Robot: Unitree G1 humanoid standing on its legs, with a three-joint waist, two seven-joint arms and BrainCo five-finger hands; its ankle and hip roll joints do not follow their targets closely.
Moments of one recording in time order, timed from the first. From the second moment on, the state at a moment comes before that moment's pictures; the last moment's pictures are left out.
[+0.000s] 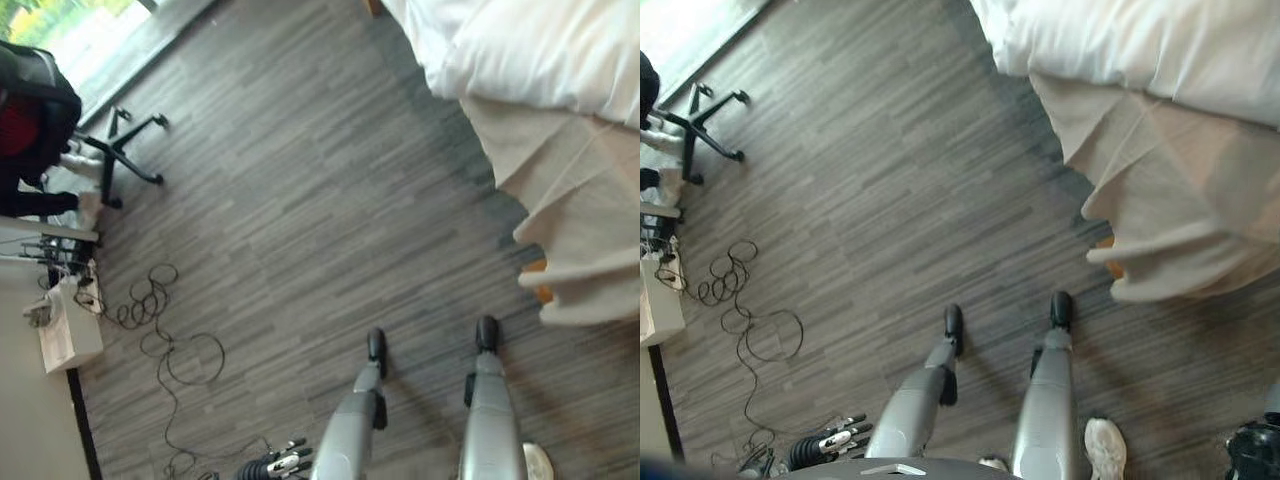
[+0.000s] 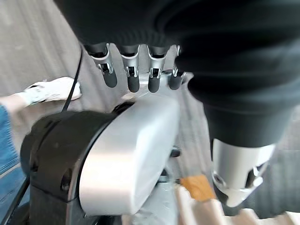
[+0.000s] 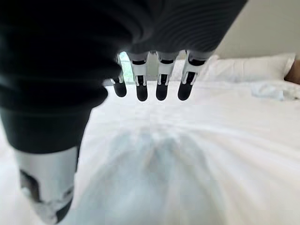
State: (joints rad) left arm 0.36 0.61 -0.47 0.40 -0.78 0.08 -0.49; right arm -1.96 -1.09 1.17 1.37 -0.28 0.01 -0.01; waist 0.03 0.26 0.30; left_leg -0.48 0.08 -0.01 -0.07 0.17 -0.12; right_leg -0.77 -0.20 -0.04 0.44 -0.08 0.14
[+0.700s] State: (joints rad) left arm 0.27 0.62 -0.50 0.36 -0.74 0.05 -0.43; right arm -1.92 -1.08 1.07 1.35 -0.15 -0.04 -0.03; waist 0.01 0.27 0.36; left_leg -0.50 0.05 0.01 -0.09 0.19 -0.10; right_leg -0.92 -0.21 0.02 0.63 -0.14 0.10
